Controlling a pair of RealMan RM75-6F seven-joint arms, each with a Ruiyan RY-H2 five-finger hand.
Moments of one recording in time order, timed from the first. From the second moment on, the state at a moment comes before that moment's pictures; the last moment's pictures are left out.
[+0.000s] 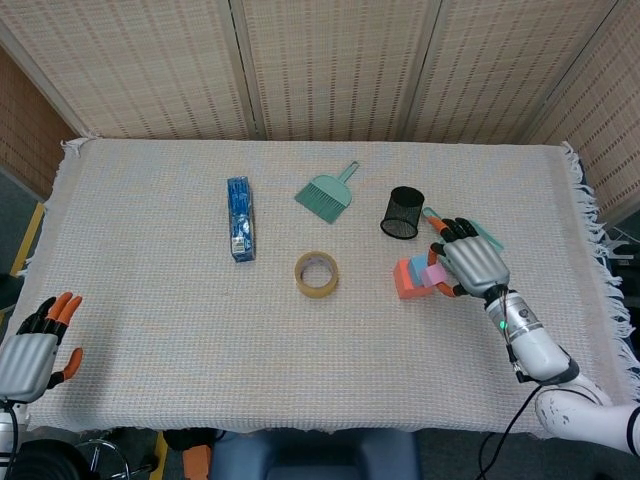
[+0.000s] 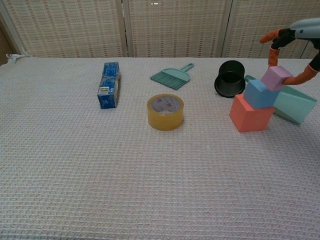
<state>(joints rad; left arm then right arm) -0.15 -1.14 -0.03 -1.54 1.46 1.39 0.08 0.68 -1.08 0.19 -1.73 -1.02 0.84 -0.31</state>
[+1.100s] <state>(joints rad) -0.16 -1.14 -0.03 -1.53 1.45 1.38 0.08 0.75 -1.15 0.16 -1.67 -0.90 0.88 -0.40</state>
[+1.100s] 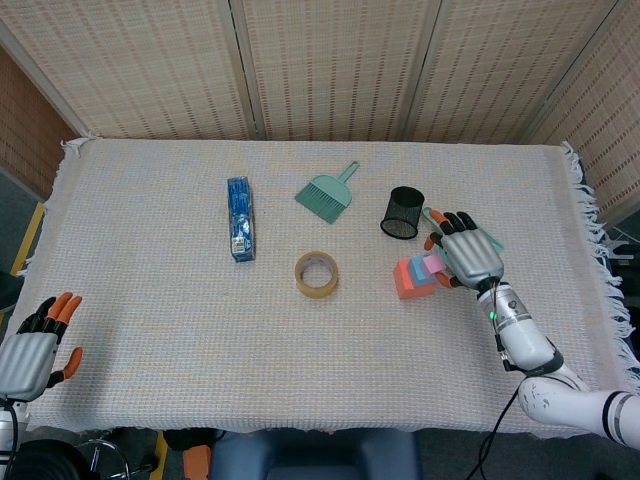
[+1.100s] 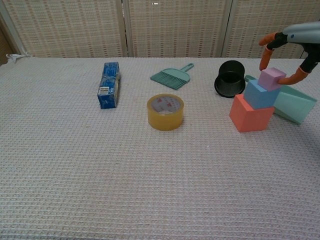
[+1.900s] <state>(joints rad) -0.15 -1.14 -0.02 -1.54 1.47 1.39 0.09 0.49 -1.07 0.01 -1.80 -1.25 1.21 -0.32</state>
